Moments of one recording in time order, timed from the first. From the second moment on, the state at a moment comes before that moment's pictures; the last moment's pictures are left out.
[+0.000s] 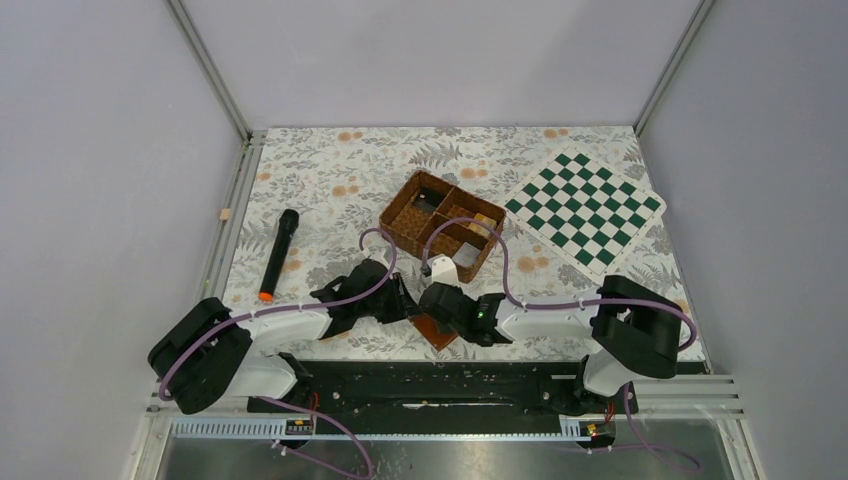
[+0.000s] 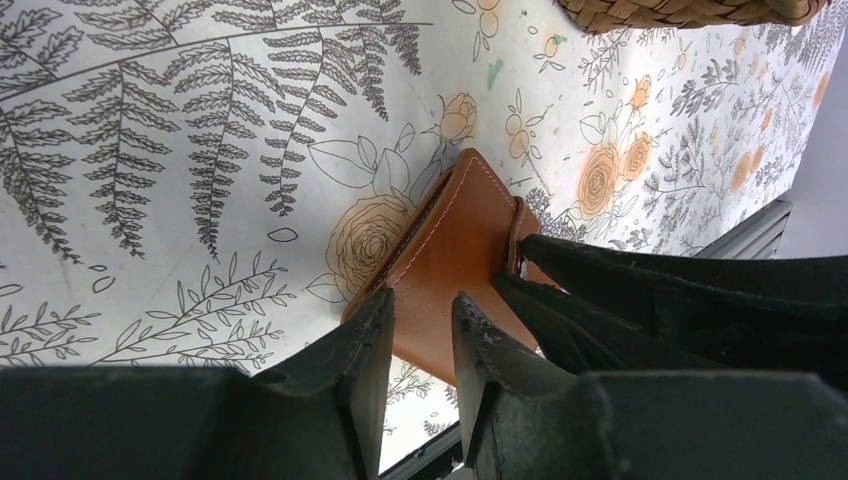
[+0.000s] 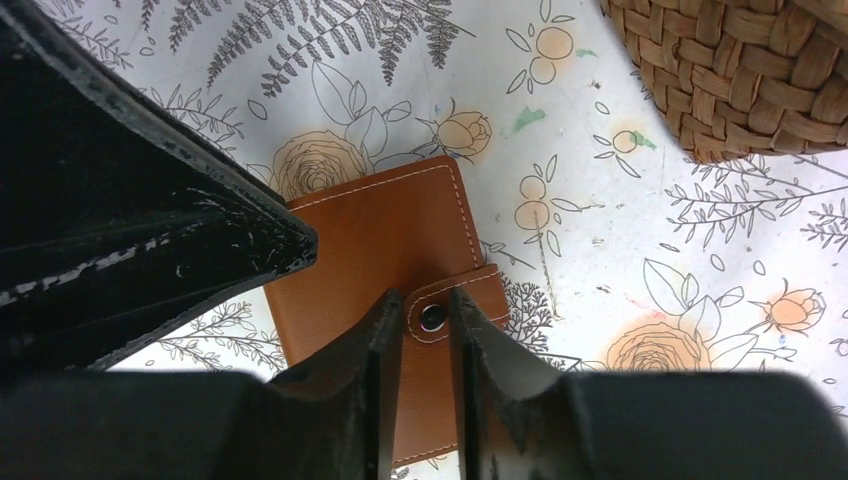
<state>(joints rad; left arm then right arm) -0.78 1.28 0.41 0.11 0.13 -0.96 1.19 1.58 0.77 -0.15 0.42 0.60</state>
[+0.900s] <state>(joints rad) -0.78 1.14 0.49 -0.14 0.04 -0.86 1.20 1.18 0.62 -0.20 0.48 0.71</state>
